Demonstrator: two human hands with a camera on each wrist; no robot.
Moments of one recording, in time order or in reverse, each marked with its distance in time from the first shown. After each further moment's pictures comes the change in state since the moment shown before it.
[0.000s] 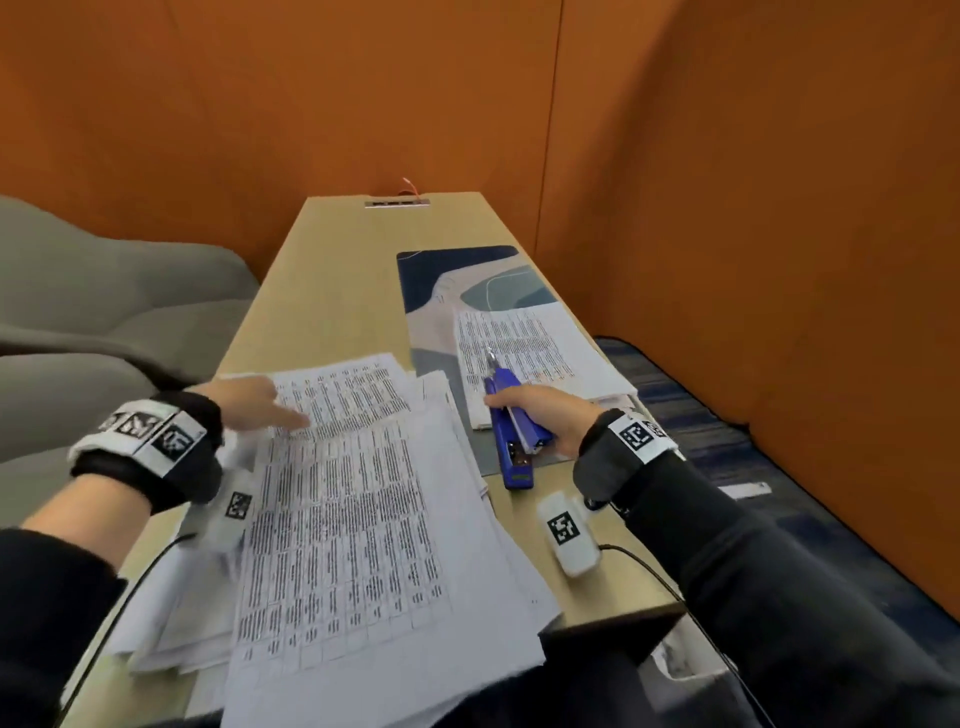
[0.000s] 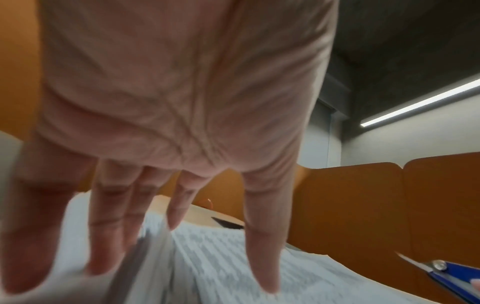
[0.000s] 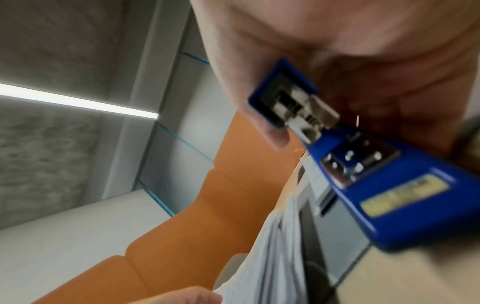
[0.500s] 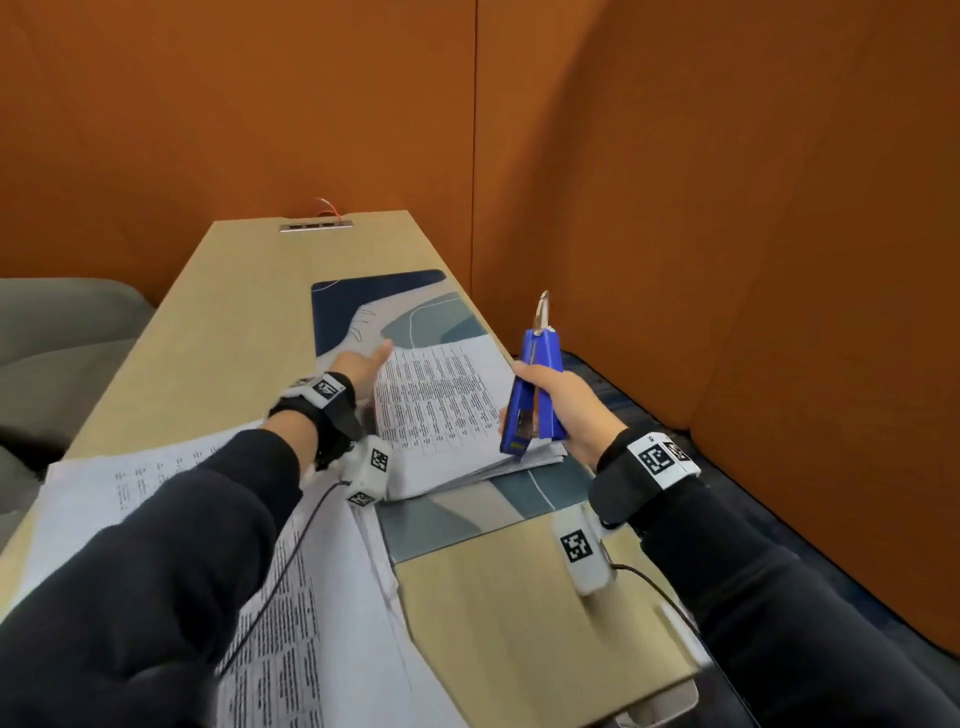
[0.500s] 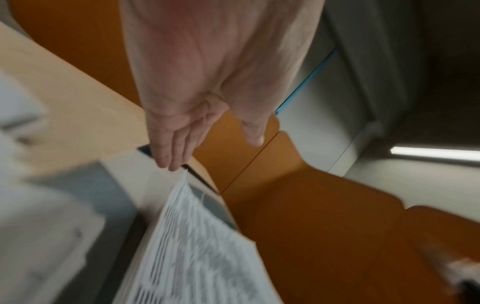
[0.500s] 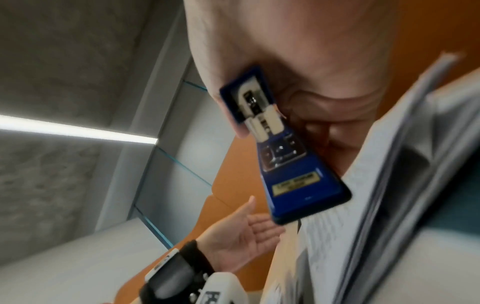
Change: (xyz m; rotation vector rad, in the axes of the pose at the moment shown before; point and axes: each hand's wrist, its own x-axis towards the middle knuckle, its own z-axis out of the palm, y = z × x) left_hand 0.169 0.205 0.035 -0.823 0.116 0.183; right_hand 0.017 -0.020 -0.113 0.282 0.214 -0.304
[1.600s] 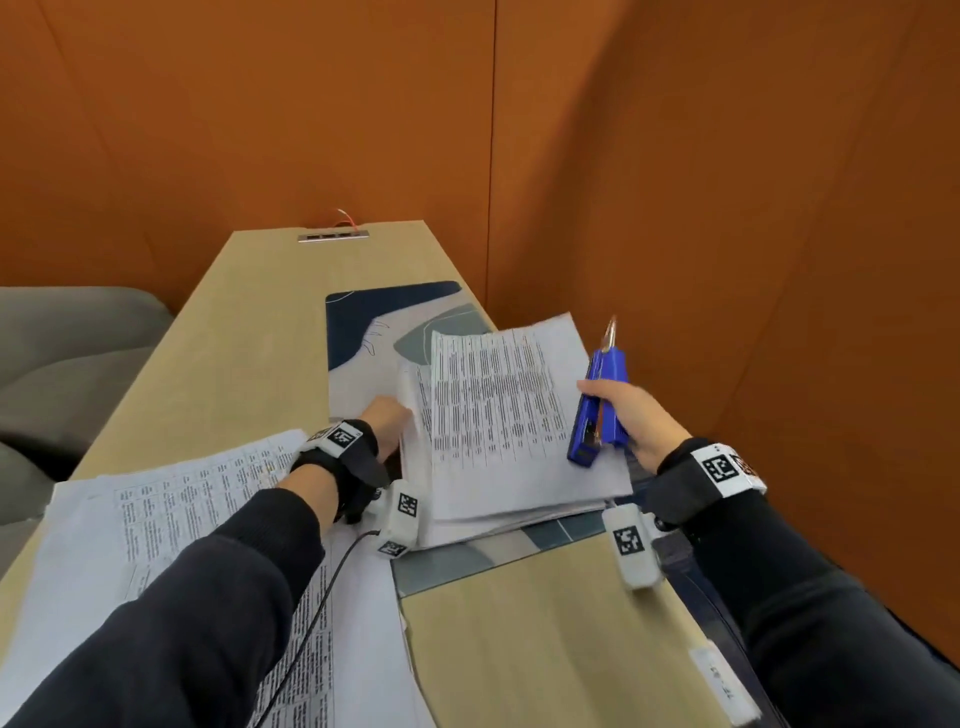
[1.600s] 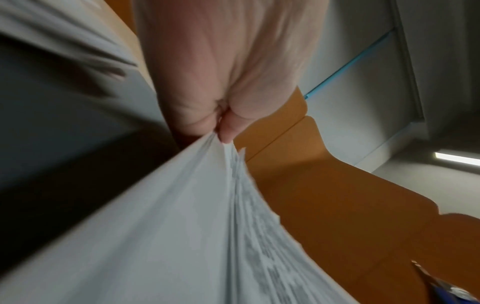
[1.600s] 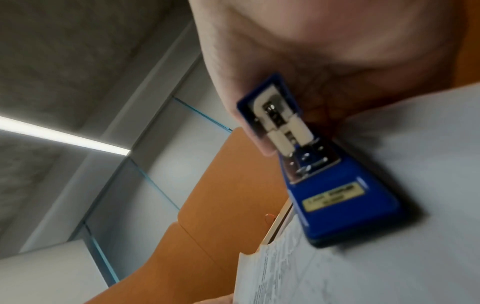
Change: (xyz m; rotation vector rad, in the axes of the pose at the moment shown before) left_hand -0.018 -0.011 0.039 -0.102 -0.123 -0.072; right_hand 0.043 0.002 -0.059 -0.076 0.192 0.022
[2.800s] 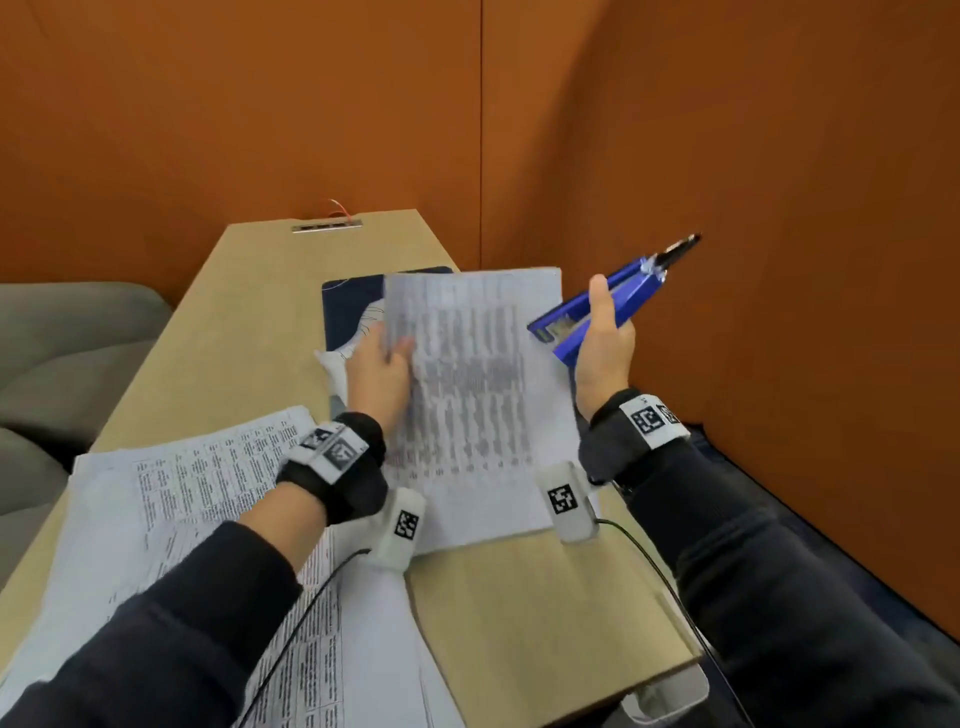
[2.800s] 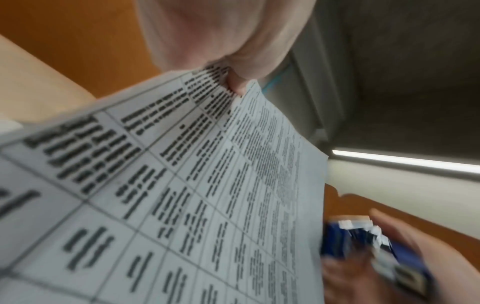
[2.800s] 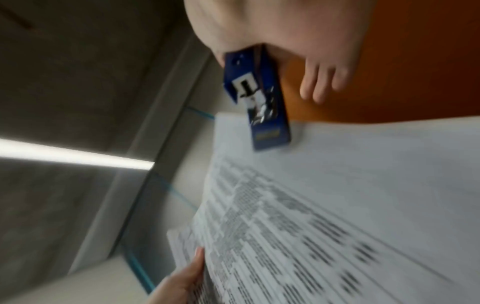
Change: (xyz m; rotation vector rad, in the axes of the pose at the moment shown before) left_hand -0.097 0.032 -0.002 -0.058 0.344 0.619; right_hand -0.040 -0.040 0.049 0.392 0.275 -0.407
